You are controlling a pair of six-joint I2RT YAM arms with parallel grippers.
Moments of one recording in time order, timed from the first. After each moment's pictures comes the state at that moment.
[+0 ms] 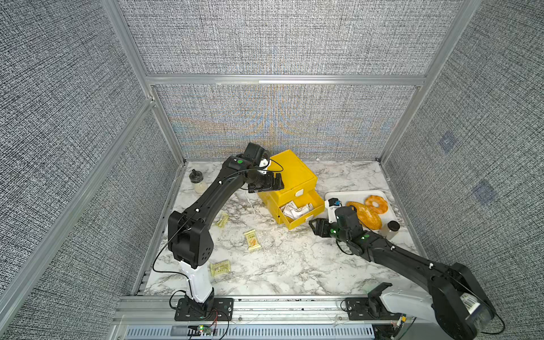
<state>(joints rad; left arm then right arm) -0.49 1.85 1.79 -0.99 0.37 -0.36 0.51 1.24 0.56 0.01 -0.10 0.51</state>
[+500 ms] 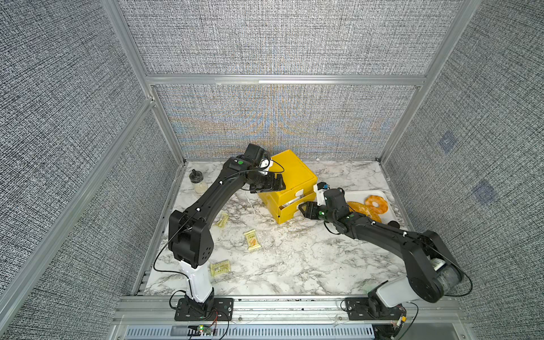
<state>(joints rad) -0.49 1.85 1.78 -0.97 0.42 -0.35 0.49 1.54 0.84 0.10 -0.18 0.53</state>
